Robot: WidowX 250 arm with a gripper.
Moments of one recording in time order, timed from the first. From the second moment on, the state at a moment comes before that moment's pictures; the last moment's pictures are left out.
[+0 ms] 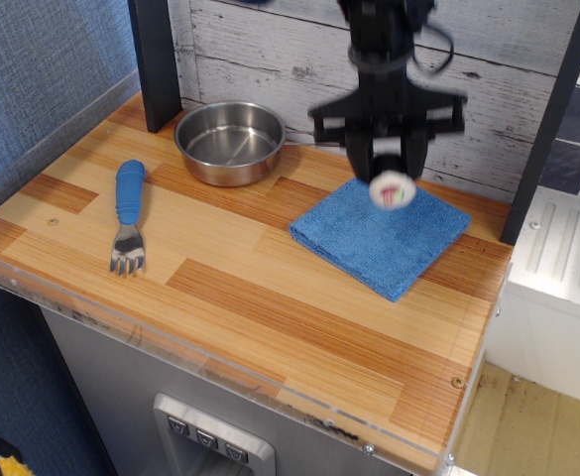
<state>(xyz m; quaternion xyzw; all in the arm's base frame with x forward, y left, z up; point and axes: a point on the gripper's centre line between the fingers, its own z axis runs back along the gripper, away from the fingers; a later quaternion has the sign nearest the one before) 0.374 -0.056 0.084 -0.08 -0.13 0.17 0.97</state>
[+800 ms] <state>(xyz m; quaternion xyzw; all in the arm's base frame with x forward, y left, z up) 0.316 0.086 0.172 -0.04 -0.18 0.26 0.95</state>
